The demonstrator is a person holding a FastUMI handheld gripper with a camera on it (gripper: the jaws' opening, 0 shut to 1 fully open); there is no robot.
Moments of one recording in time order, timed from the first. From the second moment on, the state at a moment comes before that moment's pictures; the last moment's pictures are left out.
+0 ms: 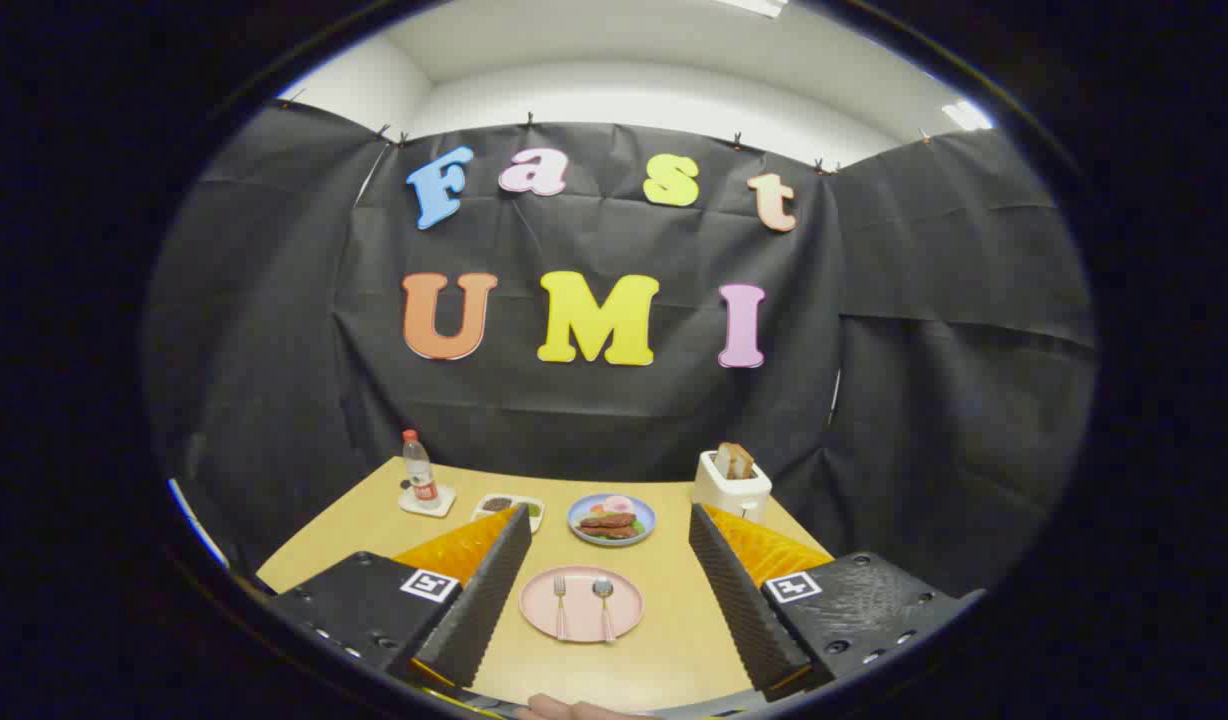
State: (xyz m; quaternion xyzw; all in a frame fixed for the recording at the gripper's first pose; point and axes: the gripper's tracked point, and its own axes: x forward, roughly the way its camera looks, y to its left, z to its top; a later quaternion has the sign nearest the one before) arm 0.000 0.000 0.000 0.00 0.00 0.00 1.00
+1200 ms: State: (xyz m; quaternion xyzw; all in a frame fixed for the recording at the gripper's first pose) arm 0.125 -0.019 -0.145 -0.02 0.13 0.04 0.99
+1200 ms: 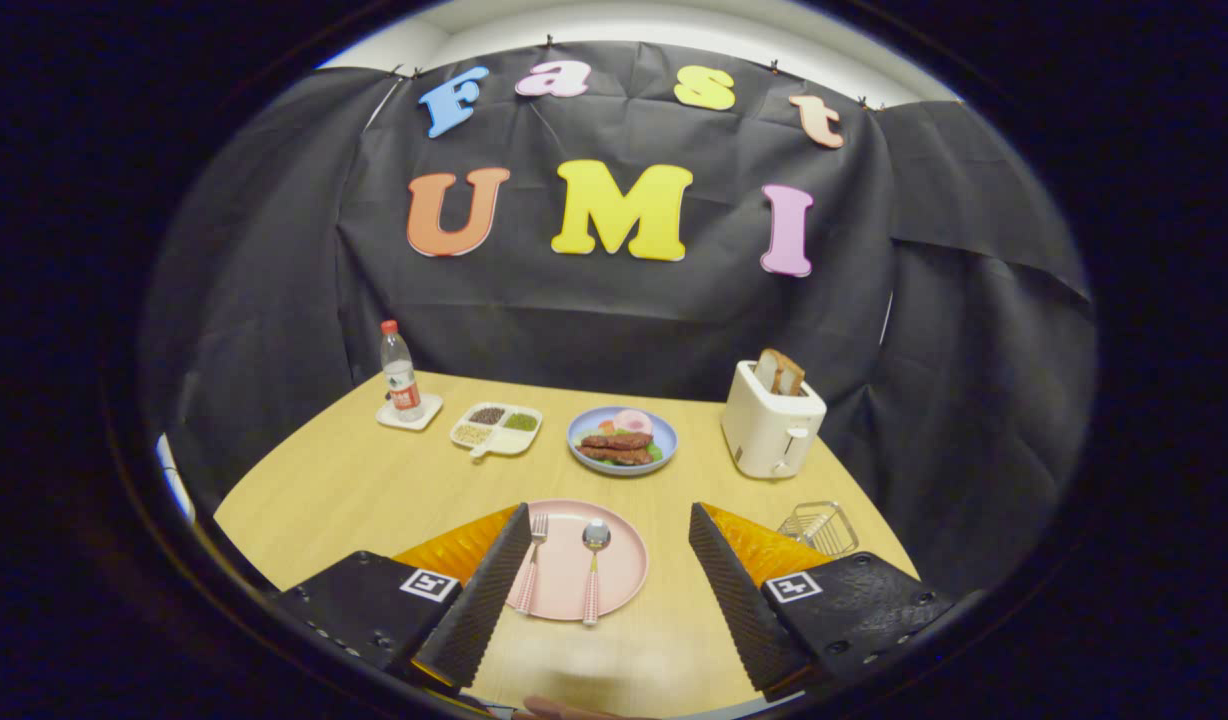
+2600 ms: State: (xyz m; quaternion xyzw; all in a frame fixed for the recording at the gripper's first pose) arm 0.208 0.007 -0.335 0.00 0.39 0.04 0.92
